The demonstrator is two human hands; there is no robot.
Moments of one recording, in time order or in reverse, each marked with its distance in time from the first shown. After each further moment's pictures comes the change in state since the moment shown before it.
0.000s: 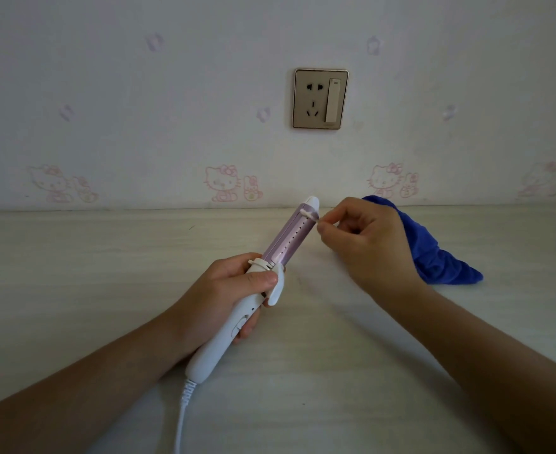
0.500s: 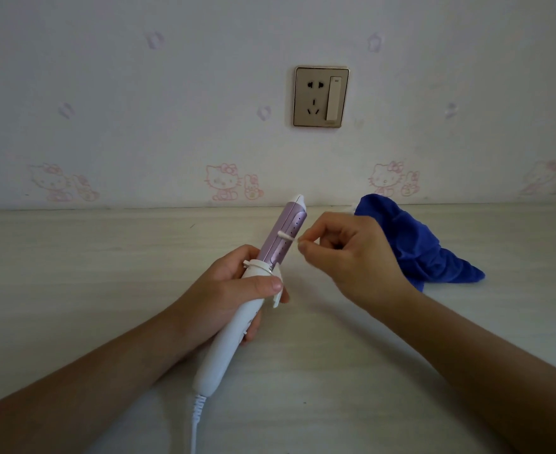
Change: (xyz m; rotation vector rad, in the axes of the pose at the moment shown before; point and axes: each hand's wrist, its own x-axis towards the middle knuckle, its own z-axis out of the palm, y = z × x) left_hand 0.002 0.002 0.005 -0.057 0.032 -0.040; right_hand -0.014 -0.003 0.007 -0.009 -0.231 -0.058
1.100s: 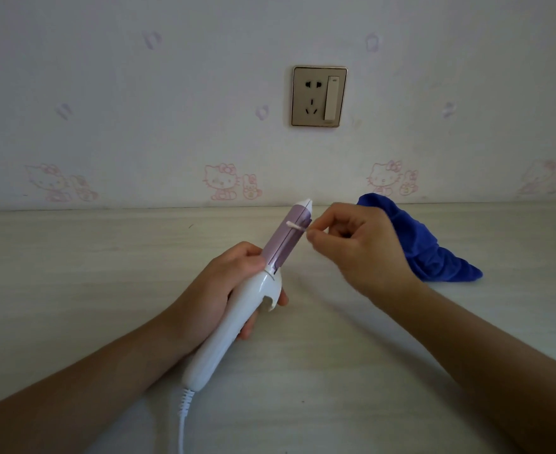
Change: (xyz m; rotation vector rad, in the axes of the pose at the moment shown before) left_hand 0.002 0.006 0.000 0.008 0.017 0.004; right_hand 0.008 0.000 -0.009 -0.018 0.110 0.057
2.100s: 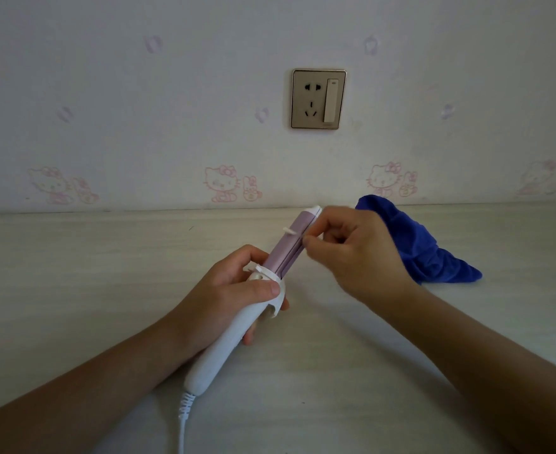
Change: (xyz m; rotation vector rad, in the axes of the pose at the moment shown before) left_hand -0.006 -0.007 -0.001 0.068 -0.051 0.046; right_hand -0.006 -0.005 0.004 -0.060 -0.048 -0.019
